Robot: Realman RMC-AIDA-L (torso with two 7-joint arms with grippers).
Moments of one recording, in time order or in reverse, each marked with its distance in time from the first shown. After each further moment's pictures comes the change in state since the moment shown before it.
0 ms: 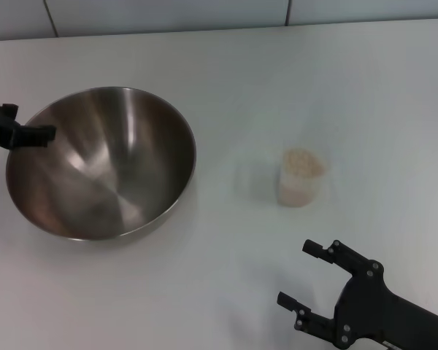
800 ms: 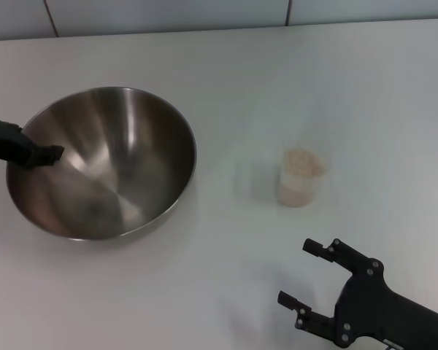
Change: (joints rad) left arm -0.080 0.002 0.037 -0.117 0.108 0.003 0.005; right arm 0.005 -0.001 -0.004 -0.007 0.000 0.001 -0.001
